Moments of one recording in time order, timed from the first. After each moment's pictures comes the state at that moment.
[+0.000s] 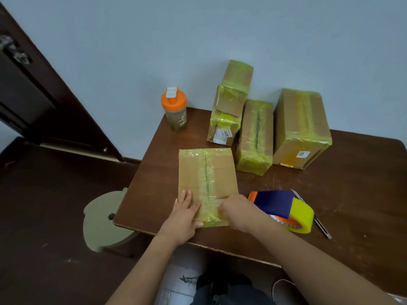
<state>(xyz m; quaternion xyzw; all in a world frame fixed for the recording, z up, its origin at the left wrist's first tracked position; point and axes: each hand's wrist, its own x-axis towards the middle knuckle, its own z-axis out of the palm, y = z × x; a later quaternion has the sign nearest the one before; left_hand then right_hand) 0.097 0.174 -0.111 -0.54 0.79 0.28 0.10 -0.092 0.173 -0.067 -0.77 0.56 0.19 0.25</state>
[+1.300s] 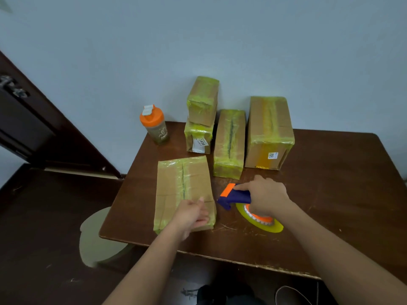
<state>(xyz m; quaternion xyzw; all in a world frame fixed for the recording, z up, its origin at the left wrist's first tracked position) -0.017 0.182 -0.053 -0.66 0.32 0.65 -0.20 -0.221 0.191 -0.012 -0.71 0.67 0.11 0.19</state>
